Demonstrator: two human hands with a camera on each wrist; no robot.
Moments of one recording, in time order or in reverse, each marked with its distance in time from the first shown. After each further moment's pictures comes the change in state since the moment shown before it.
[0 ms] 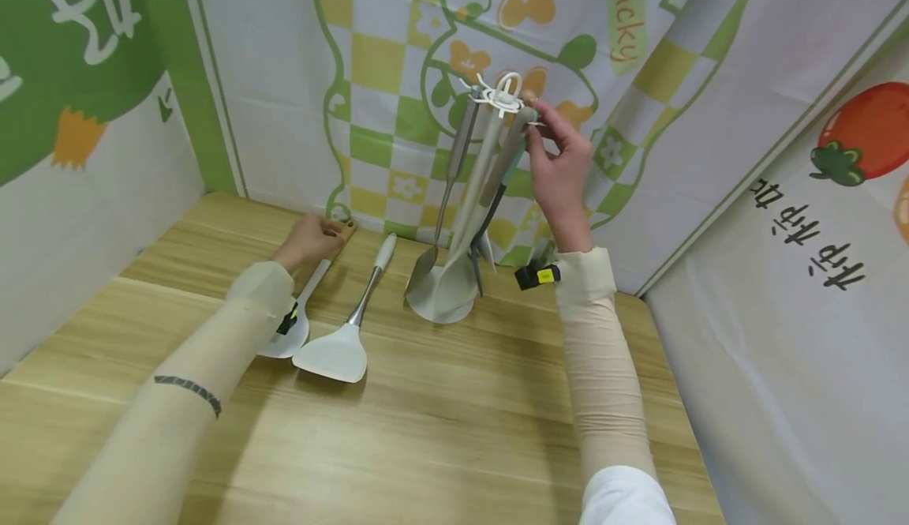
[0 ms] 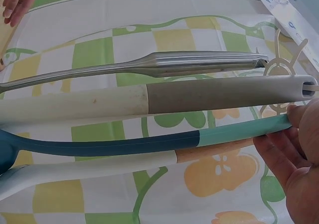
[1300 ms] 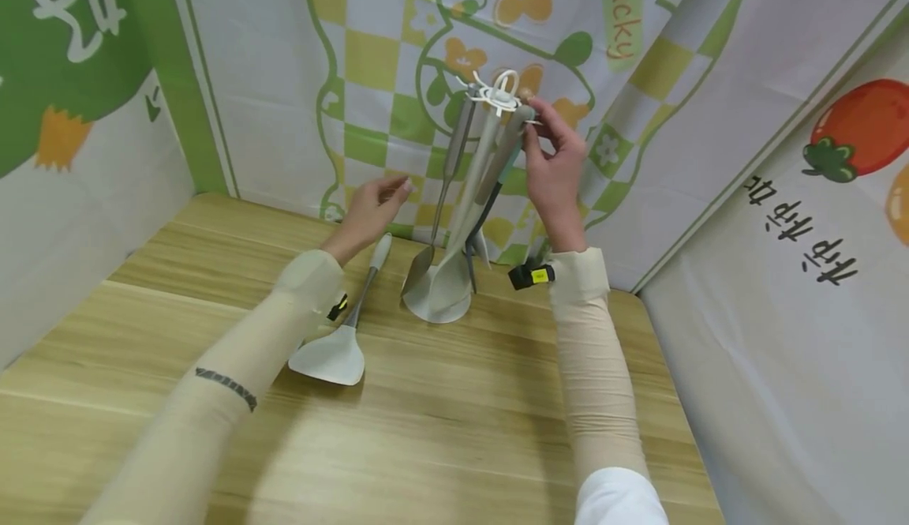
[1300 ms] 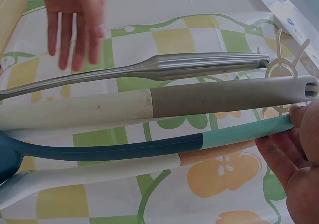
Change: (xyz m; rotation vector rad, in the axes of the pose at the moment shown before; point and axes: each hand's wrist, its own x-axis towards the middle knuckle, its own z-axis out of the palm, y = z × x) left_hand 0.019 0.095 0.039 -0.313 0.154 0.381; right_hand -0.003 -0.003 0.003 0.002 0.007 -0.013
